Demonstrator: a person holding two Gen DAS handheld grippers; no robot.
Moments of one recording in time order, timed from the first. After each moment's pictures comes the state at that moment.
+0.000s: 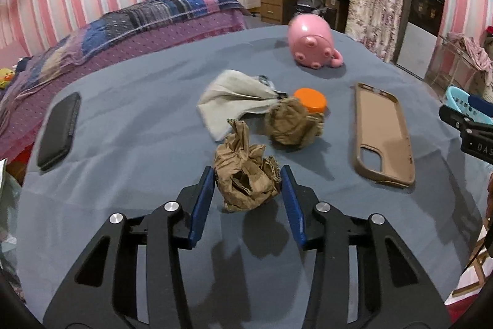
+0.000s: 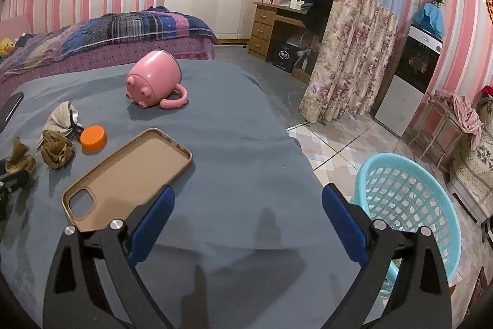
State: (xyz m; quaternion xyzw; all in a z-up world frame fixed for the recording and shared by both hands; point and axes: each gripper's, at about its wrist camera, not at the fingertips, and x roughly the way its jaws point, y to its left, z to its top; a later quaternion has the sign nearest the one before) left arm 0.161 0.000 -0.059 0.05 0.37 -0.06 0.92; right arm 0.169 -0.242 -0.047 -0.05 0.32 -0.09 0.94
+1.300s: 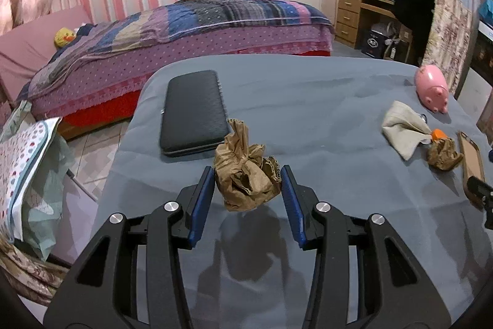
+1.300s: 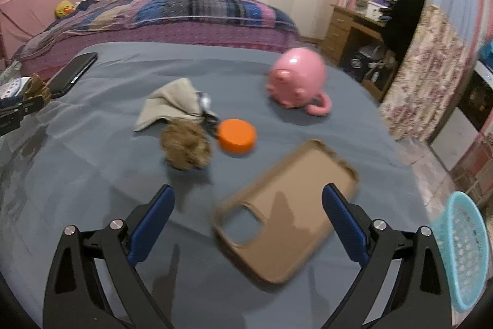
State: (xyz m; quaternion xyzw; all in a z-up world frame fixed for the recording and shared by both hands) left arm 0.165 0.177 -0.048 -0.01 0.35 0.08 0.93; right arm 0.192 -0.098 -0.055 -0.10 0.36 0.08 0.93
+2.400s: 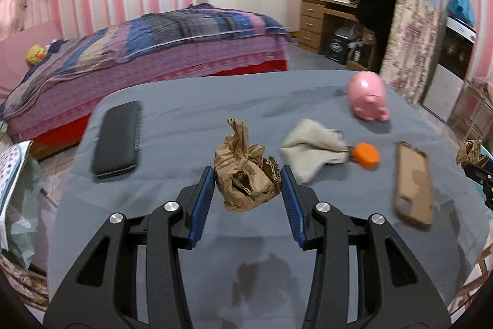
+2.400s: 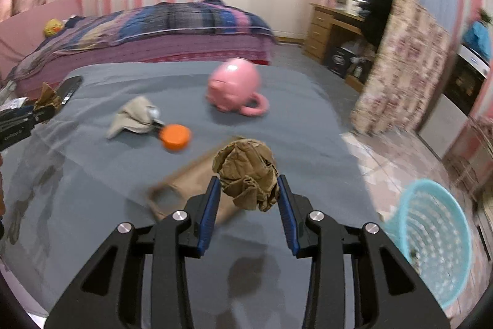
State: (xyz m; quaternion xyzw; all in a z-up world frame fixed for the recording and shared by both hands) left arm 0.165 0.062 -0.014 0.00 0.33 0.00 0.94; right arm 0.150 -0.214 -0.016 -0.06 0.34 0.02 0.94
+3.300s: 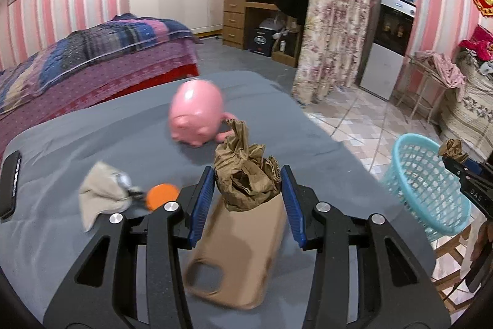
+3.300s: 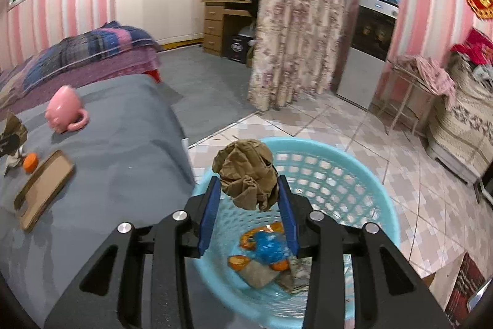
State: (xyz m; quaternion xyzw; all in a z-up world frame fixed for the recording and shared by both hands) left arm 0.203 -0.161 -0.005 0.03 0.33 -0.15 0.93; right arm 0.131 -0.430 -0.024 0.03 0.32 -0.18 0.93
